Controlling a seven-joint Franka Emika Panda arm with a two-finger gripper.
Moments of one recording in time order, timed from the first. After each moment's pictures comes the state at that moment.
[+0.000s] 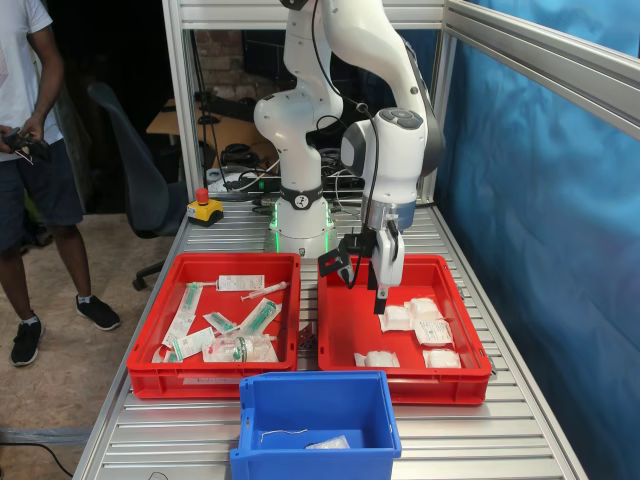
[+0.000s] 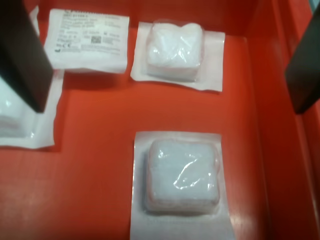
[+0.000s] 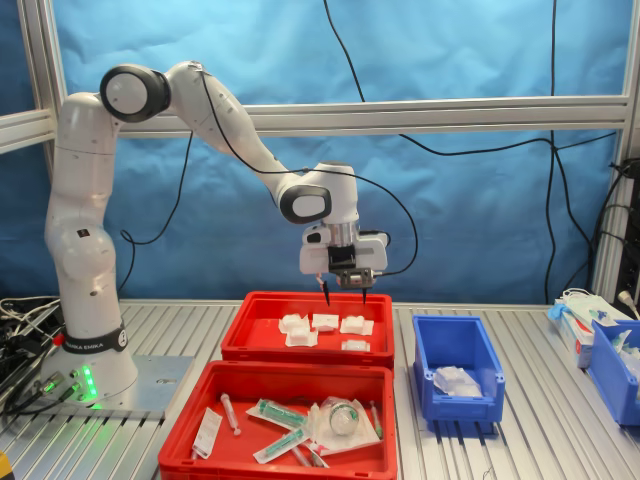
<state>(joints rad) 0.67 0.23 -0.42 -2.21 -0.02 2.49 2.63</state>
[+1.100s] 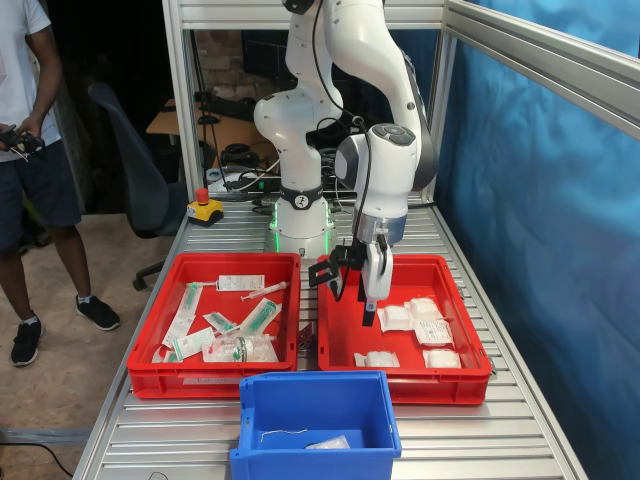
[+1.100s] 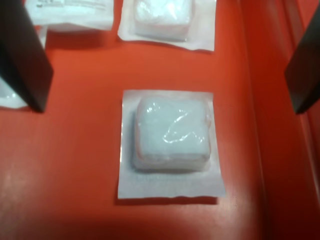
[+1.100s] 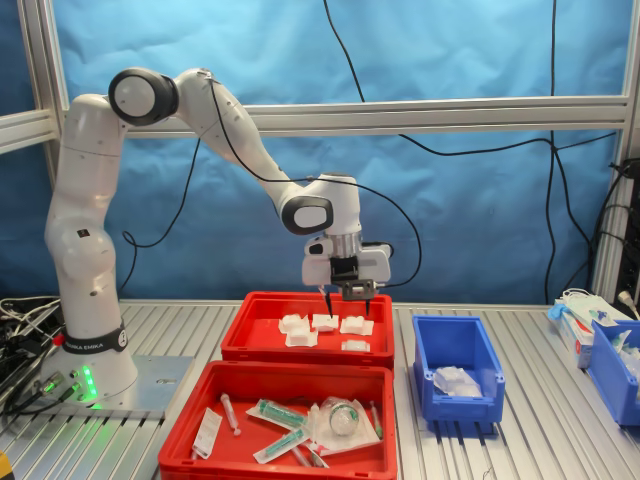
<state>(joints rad) 0.67 0.29 -0.45 -2.21 -0.02 2.54 2.63</state>
